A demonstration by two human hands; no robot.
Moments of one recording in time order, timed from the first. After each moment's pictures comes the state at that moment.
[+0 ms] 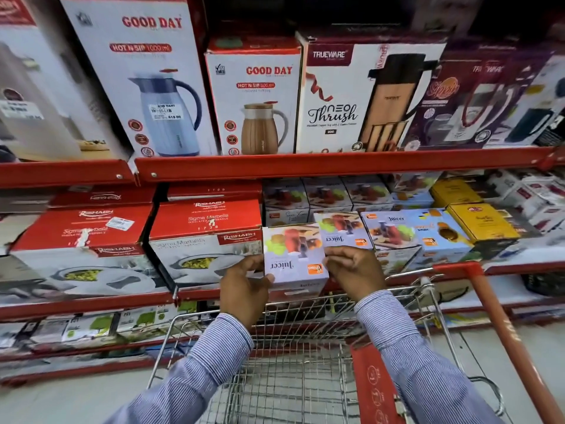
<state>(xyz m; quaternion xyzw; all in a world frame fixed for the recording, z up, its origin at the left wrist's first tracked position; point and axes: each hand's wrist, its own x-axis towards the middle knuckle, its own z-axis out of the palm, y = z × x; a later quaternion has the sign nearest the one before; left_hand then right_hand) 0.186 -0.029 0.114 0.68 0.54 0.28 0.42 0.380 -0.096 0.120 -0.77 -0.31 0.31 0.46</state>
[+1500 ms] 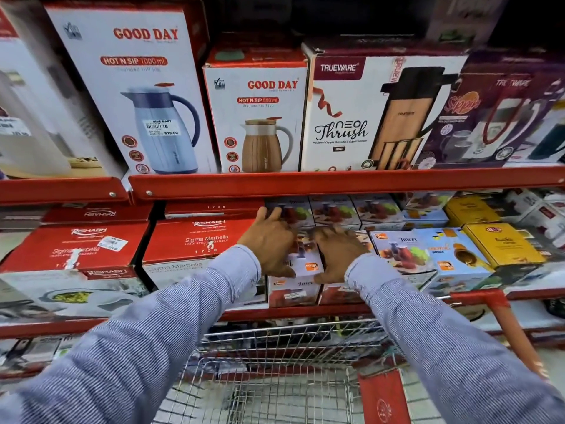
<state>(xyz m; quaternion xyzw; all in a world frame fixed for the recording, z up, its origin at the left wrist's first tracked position) 0.260 0.088 0.153 0.96 0.25 -0.08 -0.12 0.426 0.010 0.131 -0.73 -0.67 0.11 -0.11</state>
